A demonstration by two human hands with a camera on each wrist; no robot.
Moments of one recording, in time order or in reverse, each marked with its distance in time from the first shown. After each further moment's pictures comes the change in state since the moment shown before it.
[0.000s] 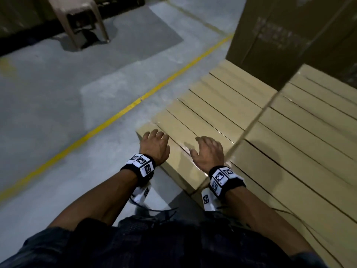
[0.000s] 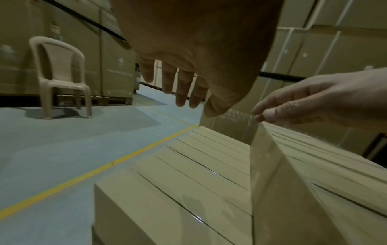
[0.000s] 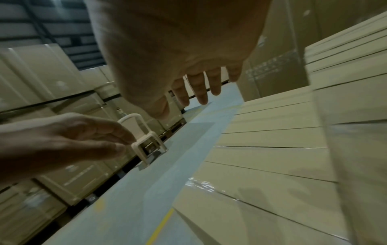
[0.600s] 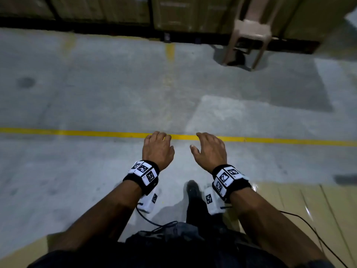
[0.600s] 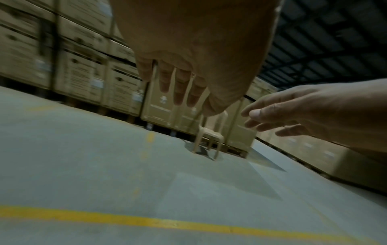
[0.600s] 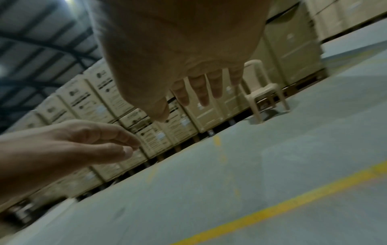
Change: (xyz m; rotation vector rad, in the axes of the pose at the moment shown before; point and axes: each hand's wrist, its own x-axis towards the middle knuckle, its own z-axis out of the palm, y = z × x) left_hand -0.142 -0.362 -0.026 -0.111 0.272 -0.893; right_hand 0.148 -0.443 0.084 -0.062 -0.178 -0.829
